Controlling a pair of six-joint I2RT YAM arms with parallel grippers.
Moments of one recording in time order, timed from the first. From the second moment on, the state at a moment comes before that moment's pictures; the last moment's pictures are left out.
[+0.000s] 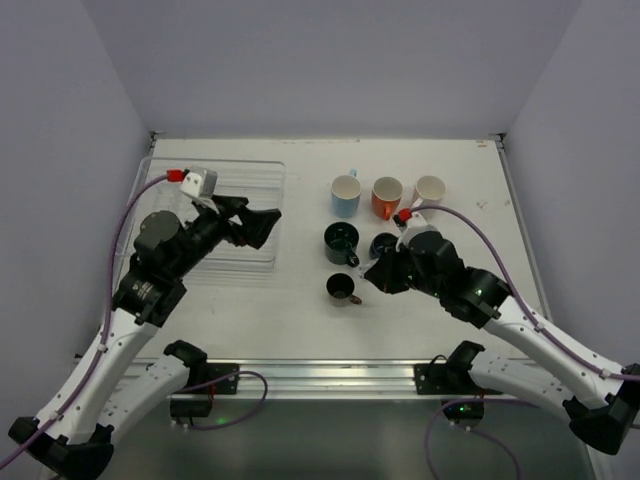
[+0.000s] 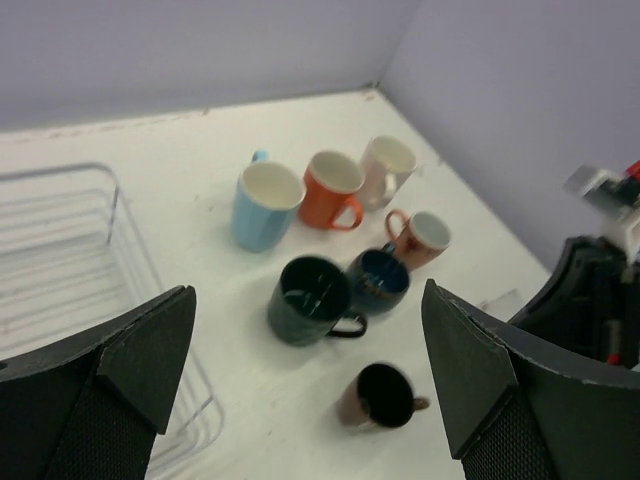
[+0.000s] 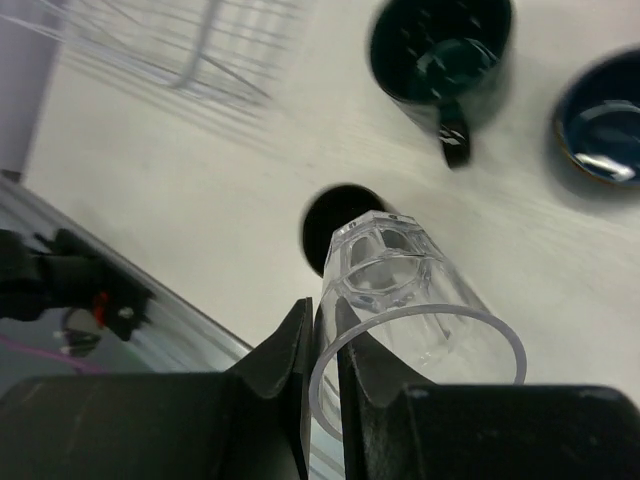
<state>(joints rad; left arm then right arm) -0.45 0.77 0.91 -0.12 0.21 -0.40 0.80 0.85 0.82 -0.50 0.00 0.59</state>
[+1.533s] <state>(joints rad) -0.44 0.64 0.72 -0.32 0.18 -0.17 0.77 1.19 0.93 -0.71 0.19 0.51</state>
